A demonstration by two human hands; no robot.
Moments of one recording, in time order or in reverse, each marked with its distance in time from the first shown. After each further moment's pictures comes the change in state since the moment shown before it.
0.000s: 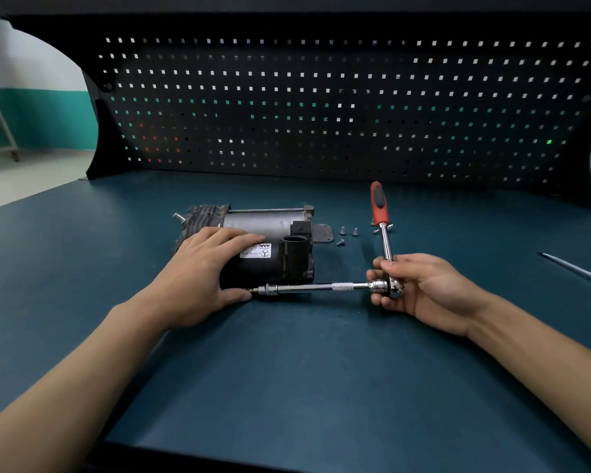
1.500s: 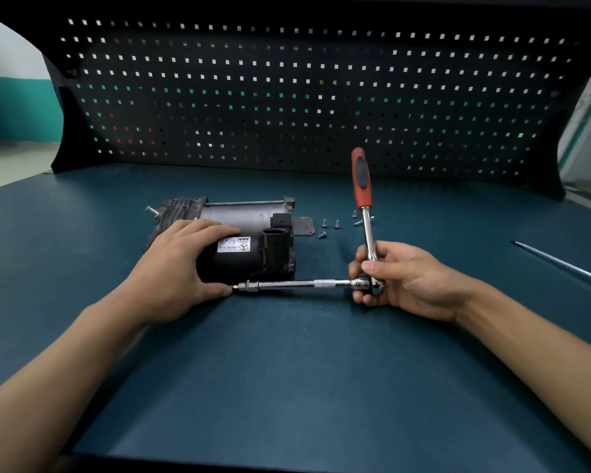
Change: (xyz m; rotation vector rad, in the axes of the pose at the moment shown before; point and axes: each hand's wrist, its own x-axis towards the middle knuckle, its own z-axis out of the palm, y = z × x) left_hand 0.002 -0.001 0.001 -0.087 0.063 -0.065; right_hand -0.002 -0.001 -0.004 -0.117 -0.152 -0.005
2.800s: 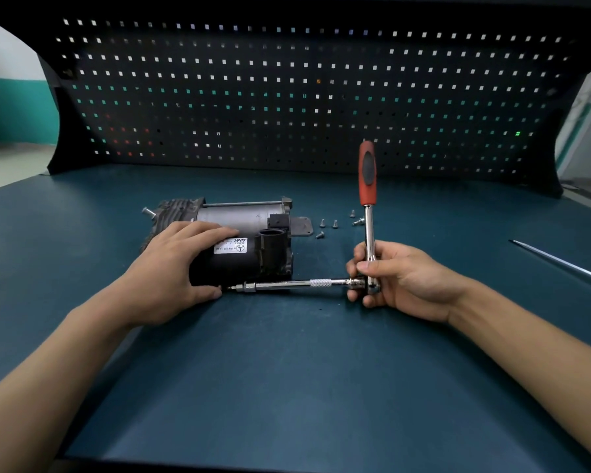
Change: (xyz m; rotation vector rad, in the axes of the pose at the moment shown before) left_hand -0.002 0.005 -0.009 -0.046 -0.087 0.005; right_hand 0.002 -0.001 0.003 0.032 0.018 0.033
